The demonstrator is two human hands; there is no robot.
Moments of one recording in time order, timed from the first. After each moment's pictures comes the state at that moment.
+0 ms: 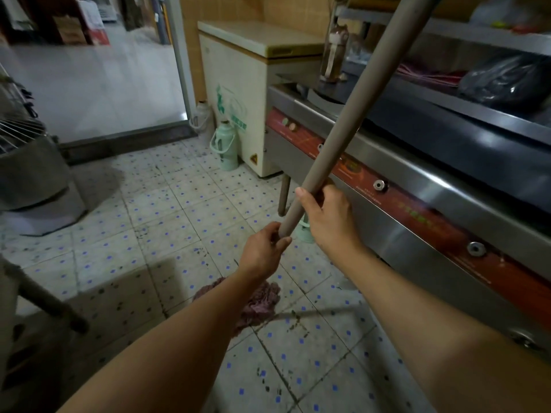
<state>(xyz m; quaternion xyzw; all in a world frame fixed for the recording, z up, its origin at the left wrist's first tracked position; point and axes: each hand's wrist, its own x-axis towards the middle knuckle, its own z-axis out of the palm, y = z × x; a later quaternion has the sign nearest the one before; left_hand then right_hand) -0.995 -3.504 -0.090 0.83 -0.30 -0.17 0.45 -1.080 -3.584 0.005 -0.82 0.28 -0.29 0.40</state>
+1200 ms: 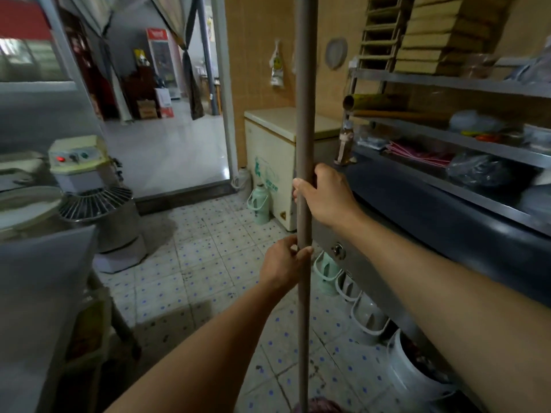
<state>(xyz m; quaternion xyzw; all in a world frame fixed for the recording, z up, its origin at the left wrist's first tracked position) -1.085 -3.448 0.158 0.82 -0.26 -0.14 0.50 -1.122 -3.531 0.270 -0.89 0.18 -0.26 0.34</state>
